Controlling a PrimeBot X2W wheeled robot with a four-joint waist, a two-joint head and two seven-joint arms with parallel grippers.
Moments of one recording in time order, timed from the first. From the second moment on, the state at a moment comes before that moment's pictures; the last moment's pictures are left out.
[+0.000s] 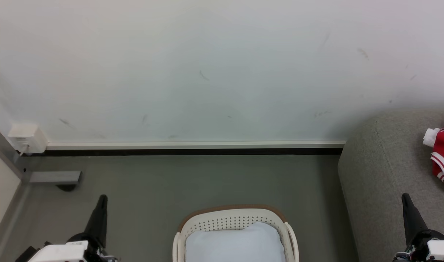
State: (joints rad) left arm -0.11 0.05 0.11 0.25 -1.61 -0.13 0.11; right arm -0.10 -0.05 -0.11 0.25 1.61 0.13 0.11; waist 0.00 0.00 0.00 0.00
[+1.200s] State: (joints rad) left arm -0.11 0.05 0.11 0.25 -1.61 -0.13 0.11; right arm -0.10 -0.05 -0.11 0.25 1.61 0.13 0.11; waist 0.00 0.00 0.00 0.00
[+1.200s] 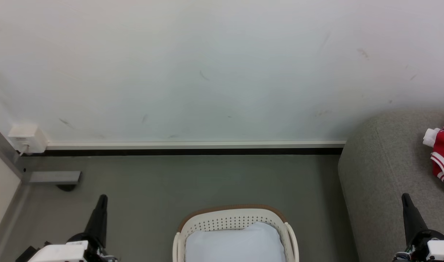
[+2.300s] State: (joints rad) left arm -0.11 0.05 0.11 0.25 -1.61 -0.13 0.11; right arm -0.10 -0.05 -0.11 0.25 1.61 0.13 0.11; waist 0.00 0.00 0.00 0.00
